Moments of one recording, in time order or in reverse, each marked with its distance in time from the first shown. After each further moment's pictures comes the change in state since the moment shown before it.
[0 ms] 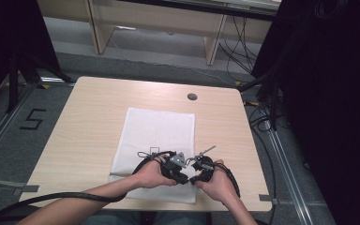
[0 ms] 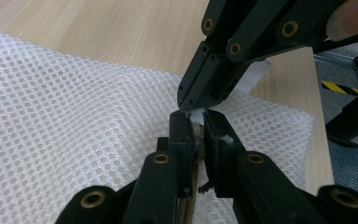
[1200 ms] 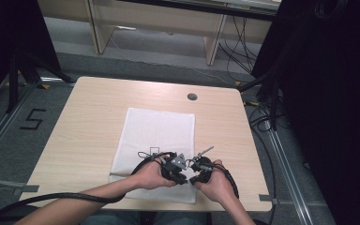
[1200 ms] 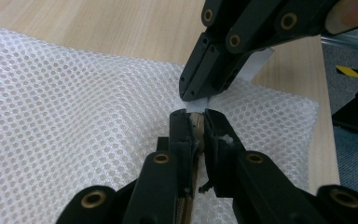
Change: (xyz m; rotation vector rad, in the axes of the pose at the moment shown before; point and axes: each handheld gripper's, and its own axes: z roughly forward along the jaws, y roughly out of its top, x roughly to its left) left arm -0.005 0.002 -0.004 0.059 0.043 0.046; right arm 0.007 0.000 0.000 0.014 -0.033 -0.005
